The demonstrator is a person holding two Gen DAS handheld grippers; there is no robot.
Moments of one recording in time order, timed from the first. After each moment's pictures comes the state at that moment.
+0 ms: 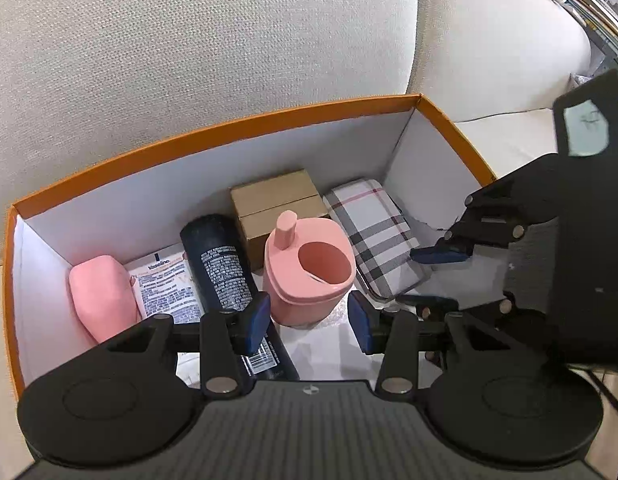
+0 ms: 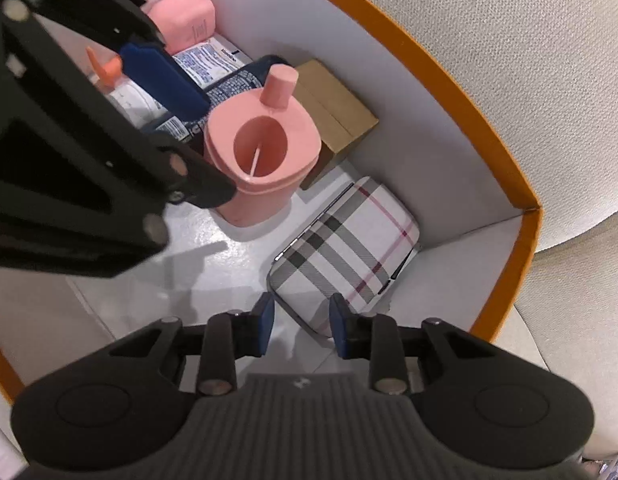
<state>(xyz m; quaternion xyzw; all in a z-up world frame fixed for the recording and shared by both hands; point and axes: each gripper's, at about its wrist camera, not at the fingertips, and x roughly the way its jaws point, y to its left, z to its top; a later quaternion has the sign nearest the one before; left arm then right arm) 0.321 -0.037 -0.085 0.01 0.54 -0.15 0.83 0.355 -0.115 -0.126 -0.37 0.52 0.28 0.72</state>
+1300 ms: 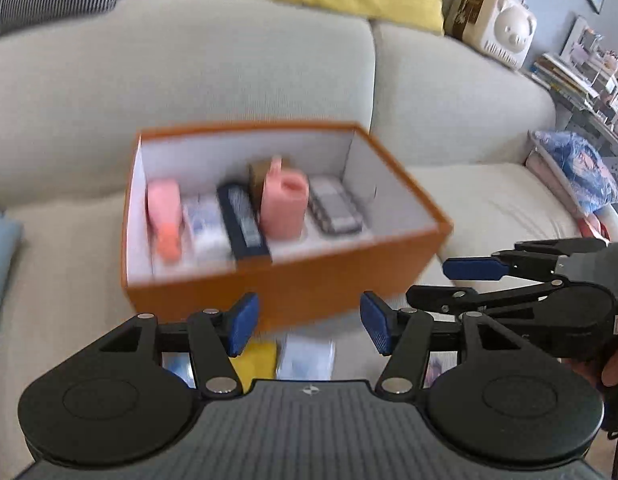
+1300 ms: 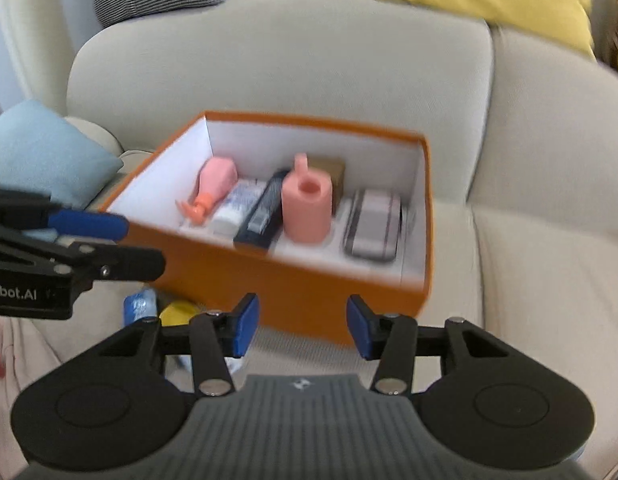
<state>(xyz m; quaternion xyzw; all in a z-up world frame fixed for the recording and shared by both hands) 0.122 -0.017 -0.019 -0.05 0.43 -0.11 0.89 0.184 -0.184 -0.036 -0.06 0.41 0.20 0.89</state>
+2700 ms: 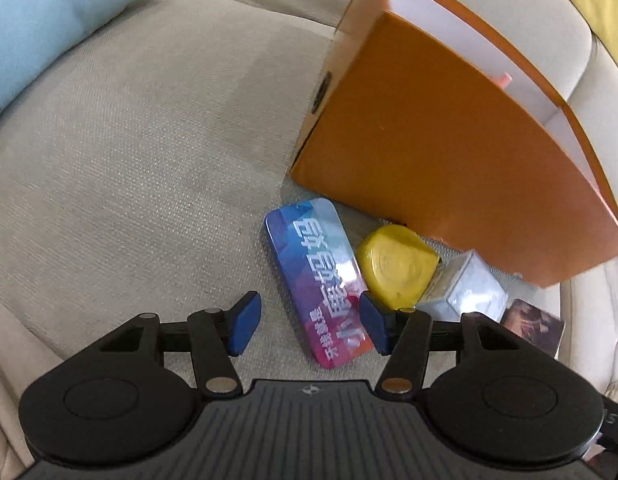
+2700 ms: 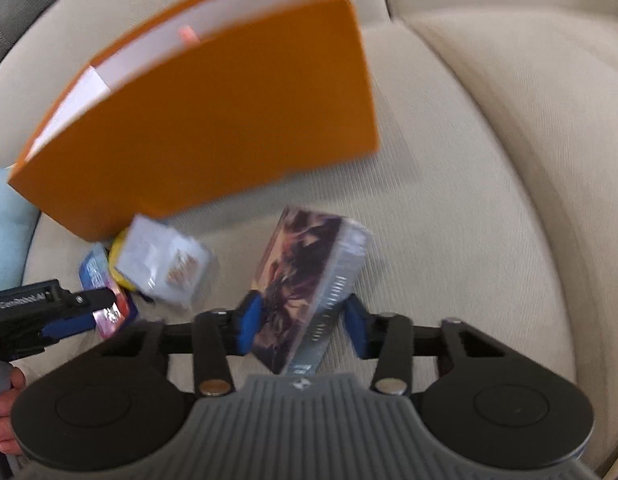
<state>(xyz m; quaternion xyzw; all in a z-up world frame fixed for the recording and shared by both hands) 0.100 0.068 -0.132 -0.25 0.52 0.09 0.81 0.152 -0.194 -0.137 0.11 0.51 0.08 0.85</state>
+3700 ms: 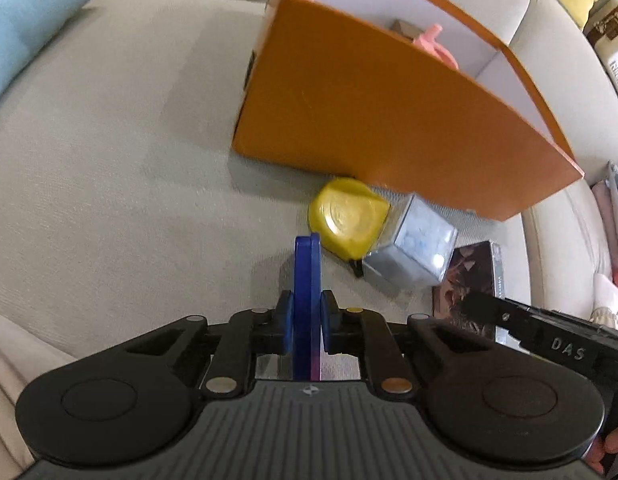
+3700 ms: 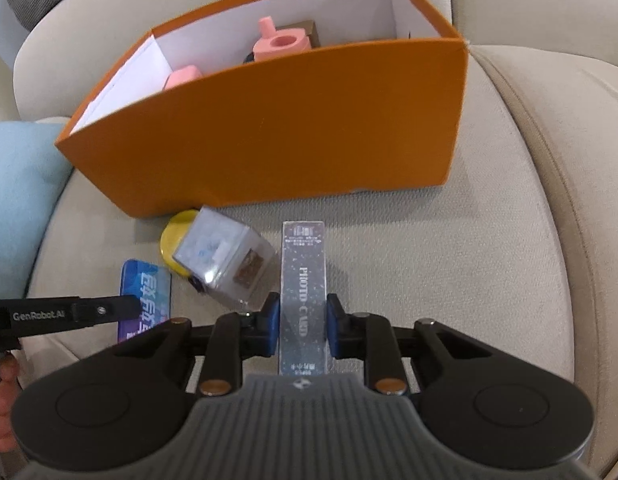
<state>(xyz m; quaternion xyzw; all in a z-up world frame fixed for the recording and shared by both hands) 0.056 0.066 -0.106 -0.20 0.56 -0.01 0.80 0.152 -0.165 -0.119 0.06 0.53 0.13 0.84</state>
